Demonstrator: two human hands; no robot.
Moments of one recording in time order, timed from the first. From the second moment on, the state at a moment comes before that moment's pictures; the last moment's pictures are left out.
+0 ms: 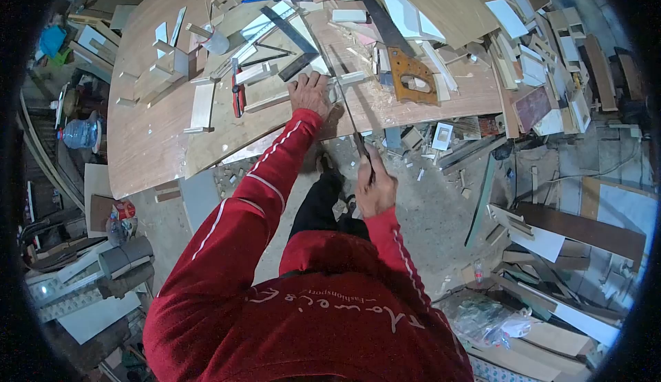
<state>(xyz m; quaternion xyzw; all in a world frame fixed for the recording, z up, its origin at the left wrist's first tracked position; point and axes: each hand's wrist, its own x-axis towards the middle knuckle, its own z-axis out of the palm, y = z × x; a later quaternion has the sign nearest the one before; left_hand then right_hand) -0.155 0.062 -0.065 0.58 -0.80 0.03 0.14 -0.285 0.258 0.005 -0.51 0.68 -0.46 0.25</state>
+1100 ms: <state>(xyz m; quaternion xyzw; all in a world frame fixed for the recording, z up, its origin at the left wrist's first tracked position) -0.155 0.059 -0.071 0.57 -0.80 0.04 0.16 -0.286 0.252 0.004 -0.53 0.68 -0.46 0.19</state>
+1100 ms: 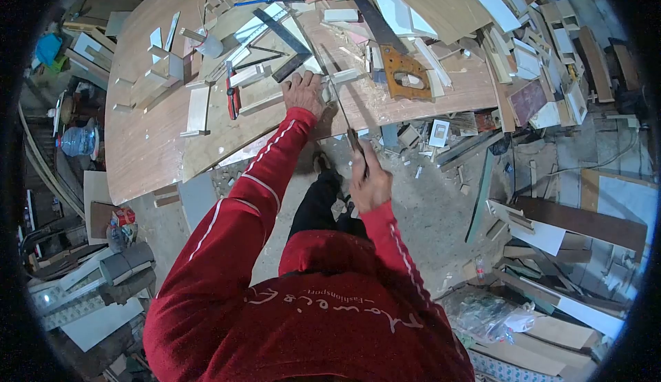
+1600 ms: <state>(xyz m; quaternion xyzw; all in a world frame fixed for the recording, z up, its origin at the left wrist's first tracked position) -0.154 0.060 -0.068 0.57 -0.81 0.03 0.15 -0.285 0.255 0.010 -0.53 0.69 -0.44 0.23</state>
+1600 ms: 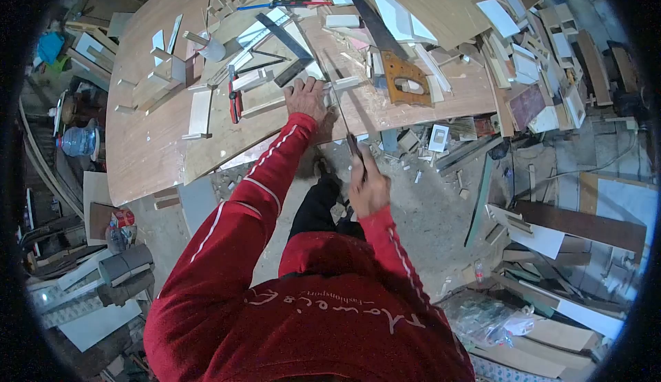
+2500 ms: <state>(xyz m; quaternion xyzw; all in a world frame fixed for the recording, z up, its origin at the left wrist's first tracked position) -0.155 0.058 -0.070 0.58 -0.80 0.03 0.13 -0.285 0.246 0.007 -0.54 0.68 -0.45 0.20</state>
